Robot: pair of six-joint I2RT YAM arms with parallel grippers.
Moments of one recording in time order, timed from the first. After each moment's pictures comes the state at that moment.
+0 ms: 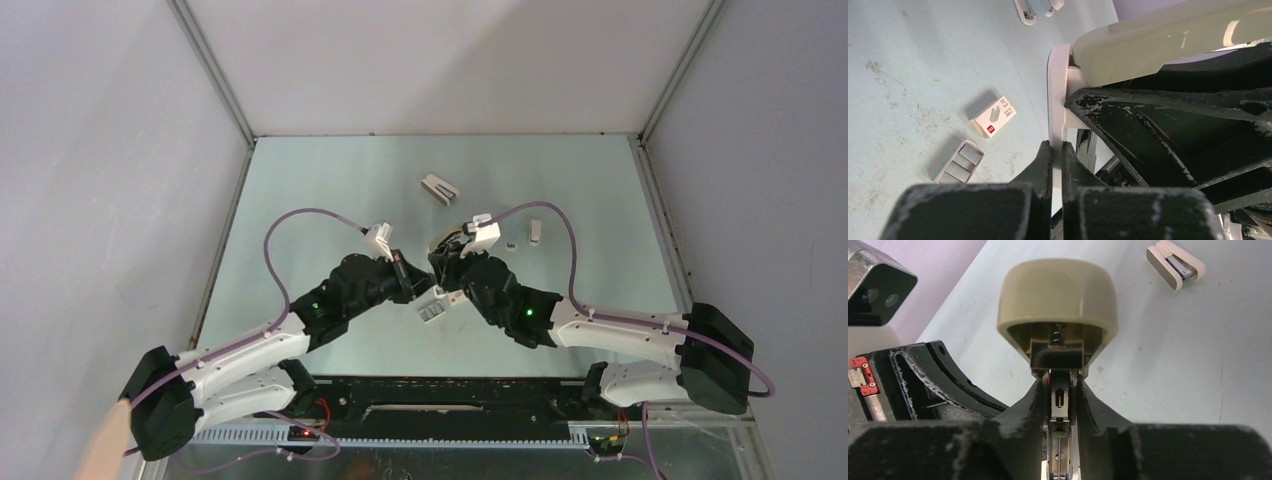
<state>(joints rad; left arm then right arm) -0.84 0.98 0.51 0.16 0.02 -0.86 1.12 1.27 0.73 0.29 0.57 0.52</state>
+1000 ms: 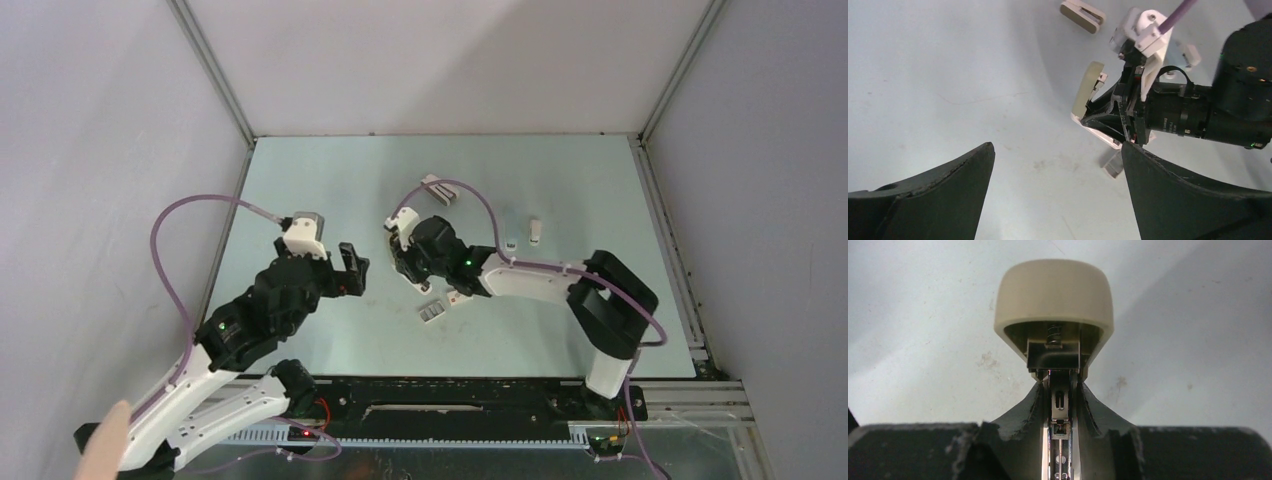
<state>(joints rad) -0.83 0.62 0.86 -0.67 -0.49 -0.43 0.96 1.75 1.10 0.08 0.01 0.11</state>
